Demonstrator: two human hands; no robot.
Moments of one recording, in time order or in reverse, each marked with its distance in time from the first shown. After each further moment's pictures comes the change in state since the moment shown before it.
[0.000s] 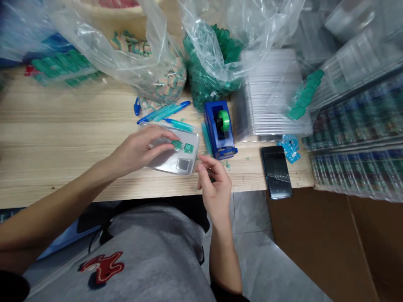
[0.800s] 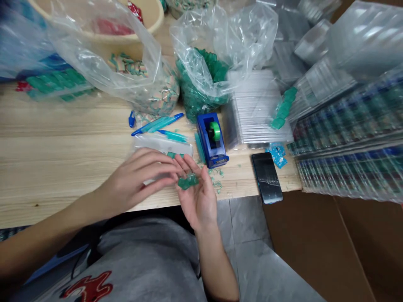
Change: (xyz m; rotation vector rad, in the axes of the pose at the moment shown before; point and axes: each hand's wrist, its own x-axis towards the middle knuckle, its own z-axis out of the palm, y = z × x) left_hand -0.008 0.056 -0.009 0.101 0.031 0.287; right_hand -0.003 -0.015 0.021 0.865 -0.157 0.471
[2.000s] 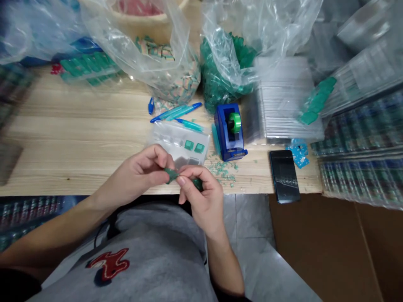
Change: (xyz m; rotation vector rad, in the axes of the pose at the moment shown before) left_hand -0.019 0.018 -0.001 -1.143 0.095 -0.819; right_hand -0.015 0.013 0.004 -0.667 -0.087 -0.298
